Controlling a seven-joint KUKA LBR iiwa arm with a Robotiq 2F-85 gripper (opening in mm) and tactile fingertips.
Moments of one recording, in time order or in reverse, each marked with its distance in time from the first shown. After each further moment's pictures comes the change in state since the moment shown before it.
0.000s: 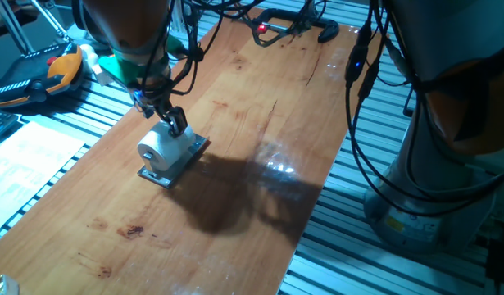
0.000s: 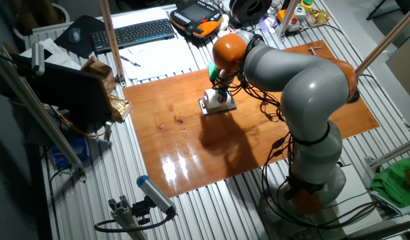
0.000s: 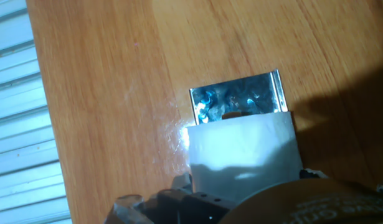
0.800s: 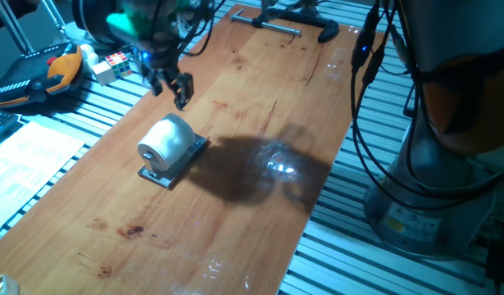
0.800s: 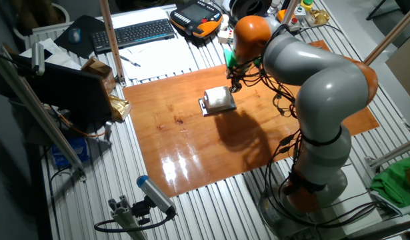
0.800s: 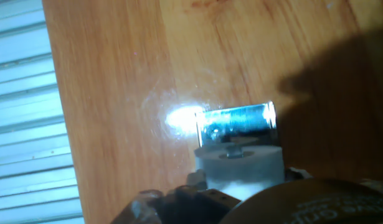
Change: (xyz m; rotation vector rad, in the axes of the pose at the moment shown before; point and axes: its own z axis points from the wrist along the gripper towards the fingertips) arm -0.049 0.013 -0.054 0.051 0.083 -0.077
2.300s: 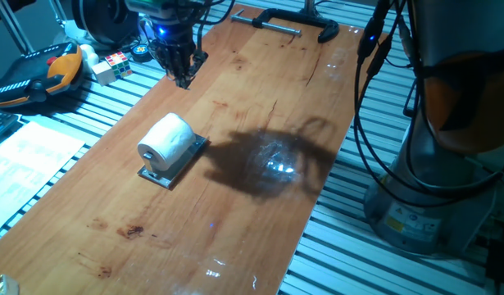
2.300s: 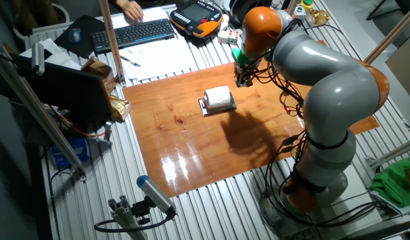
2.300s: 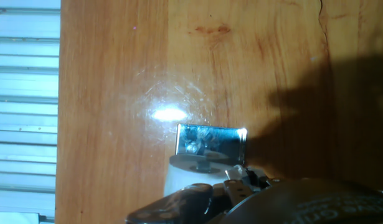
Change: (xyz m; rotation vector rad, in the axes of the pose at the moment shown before) arm -0.025 -0.021 -0.039 0.057 -0.005 -0.215
